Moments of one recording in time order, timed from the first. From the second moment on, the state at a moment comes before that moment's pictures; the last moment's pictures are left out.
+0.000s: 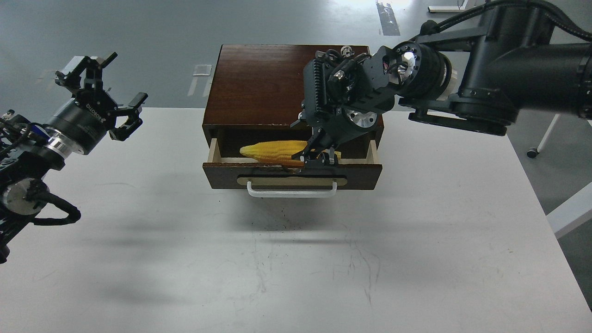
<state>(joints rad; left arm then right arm) -0.66 0.72 -0.57 -0.98 0.10 -0.41 -0.49 1.81 -0.16 -0.58 1.10 -1.78 0.08 0.49</state>
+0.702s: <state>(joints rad) -0.66 0.71 -0.57 -0.98 0.10 -0.42 -0.49 1.81 -0.40 -0.47 1.11 -1.07 0.09 0.49</state>
